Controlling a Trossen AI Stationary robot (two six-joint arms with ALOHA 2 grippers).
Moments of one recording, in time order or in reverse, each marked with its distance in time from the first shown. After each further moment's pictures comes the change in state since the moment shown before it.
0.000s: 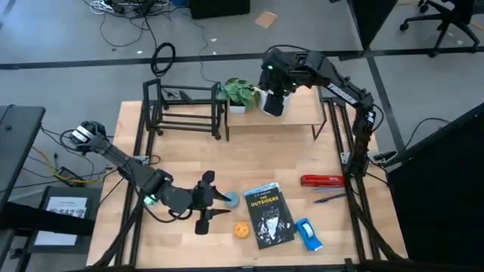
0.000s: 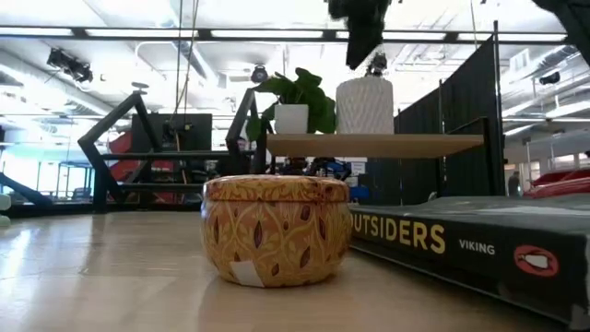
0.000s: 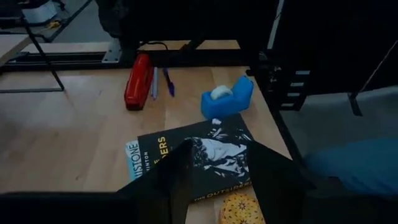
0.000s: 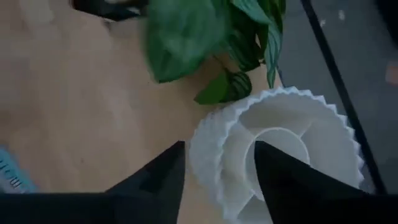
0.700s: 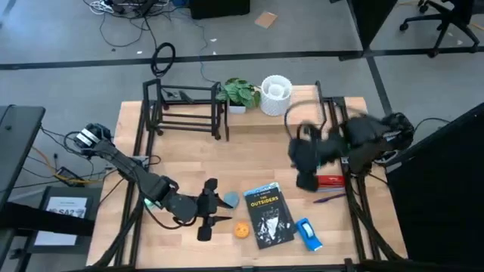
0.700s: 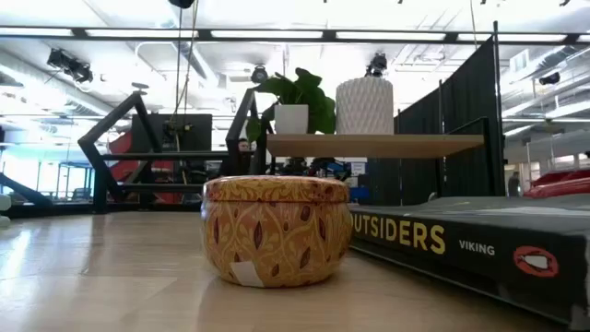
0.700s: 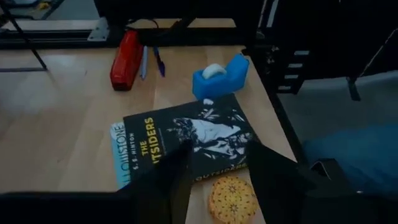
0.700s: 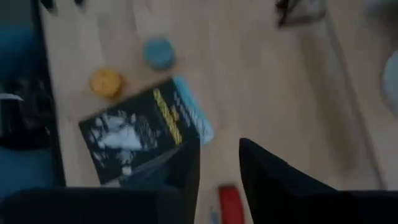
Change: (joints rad) left arm -0.033 0.079 0.000 0.006 0.000 -0.047; right arm 0.819 -0.293 -0.373 -0.084 0.149 0.765
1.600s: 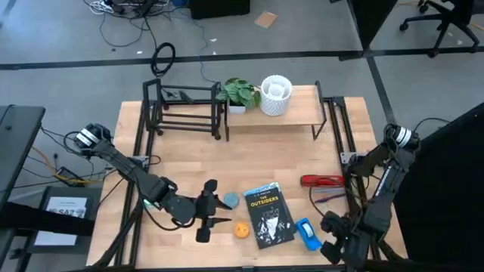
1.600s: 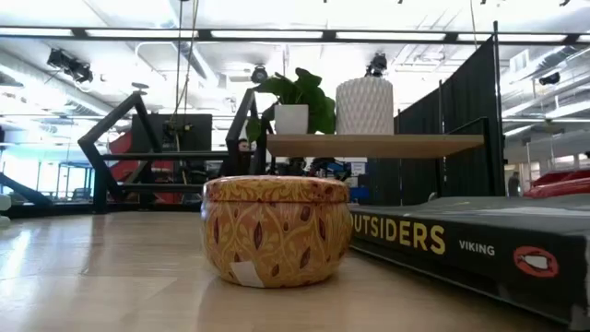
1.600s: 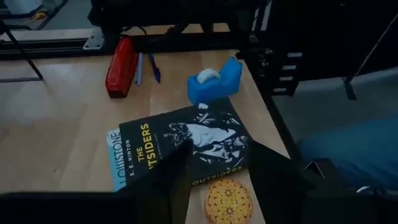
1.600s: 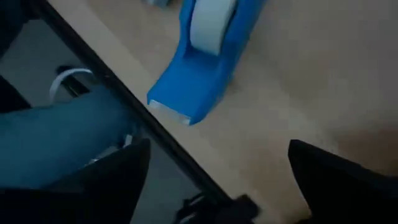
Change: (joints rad) left arm -0.008 0.000 0.000 0.024 -0.001 0.032; right arm 0.708 0.001 -0.840 0.785 -0.138 1.328
